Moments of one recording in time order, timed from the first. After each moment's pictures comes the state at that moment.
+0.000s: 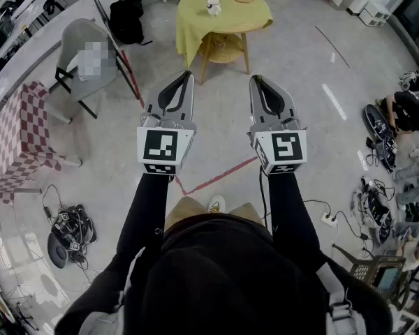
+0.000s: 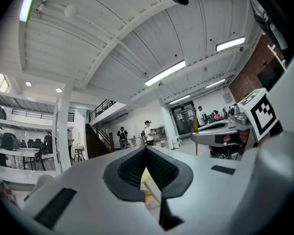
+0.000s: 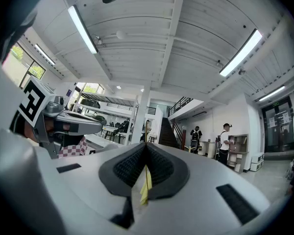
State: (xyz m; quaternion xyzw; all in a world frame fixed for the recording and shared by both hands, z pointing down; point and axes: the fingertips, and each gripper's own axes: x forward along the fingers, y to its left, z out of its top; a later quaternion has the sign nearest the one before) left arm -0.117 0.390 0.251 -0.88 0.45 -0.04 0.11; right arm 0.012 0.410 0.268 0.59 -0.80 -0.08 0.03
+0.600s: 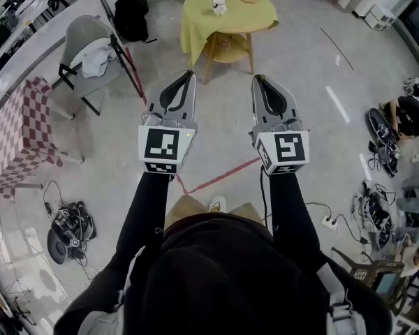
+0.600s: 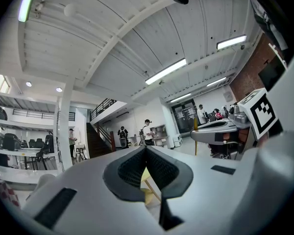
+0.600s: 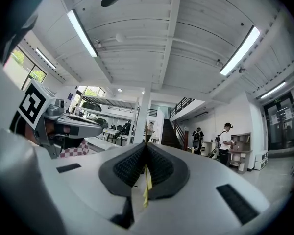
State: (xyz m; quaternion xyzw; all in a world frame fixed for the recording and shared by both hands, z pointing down) left arm -0.121 0.383 0.255 -0.88 0.46 -0.04 0.10; right arm 0.008 0.402 0.268 0.58 -0.81 -0.09 0.01
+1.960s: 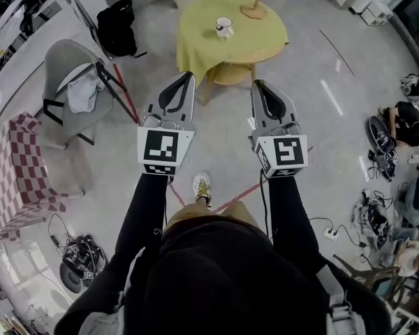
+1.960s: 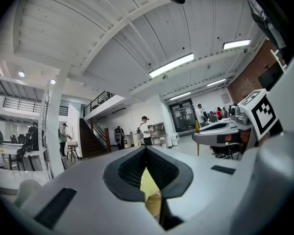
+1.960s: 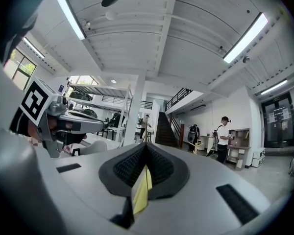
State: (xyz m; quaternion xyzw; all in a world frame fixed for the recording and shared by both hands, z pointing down) left arm -0.143 0.128 0.274 -0.90 0.42 -0.05 0.09; right arm -0.014 0.161 0.294 0.61 -0.79 -0.06 0.05
